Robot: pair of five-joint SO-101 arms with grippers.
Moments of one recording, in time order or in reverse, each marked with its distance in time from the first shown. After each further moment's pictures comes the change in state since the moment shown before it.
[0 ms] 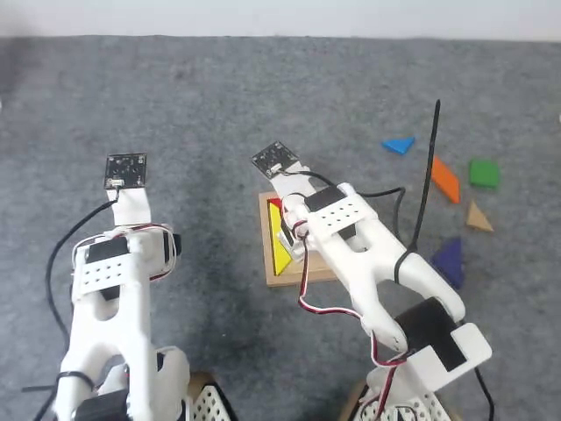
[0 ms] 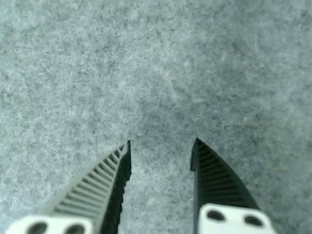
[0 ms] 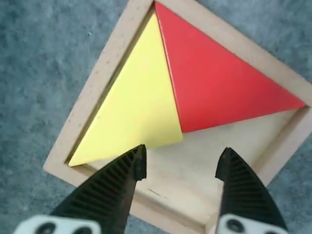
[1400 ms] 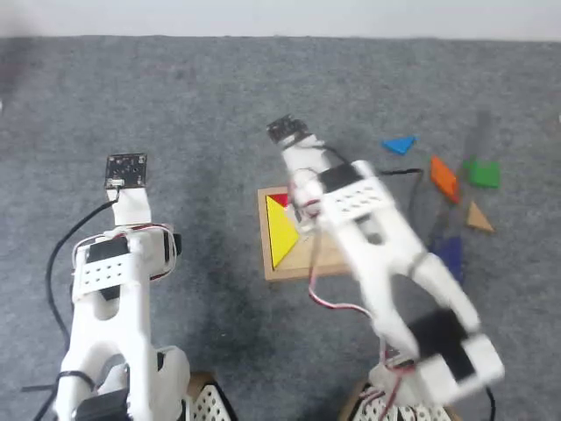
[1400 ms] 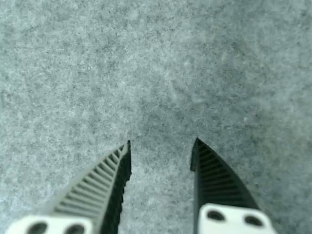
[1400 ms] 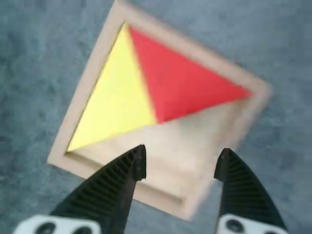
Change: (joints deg) left arm 0.0 0.0 0.0 0.0 0.0; right arm 7.2 -8.4 -9.1 10.9 -1.5
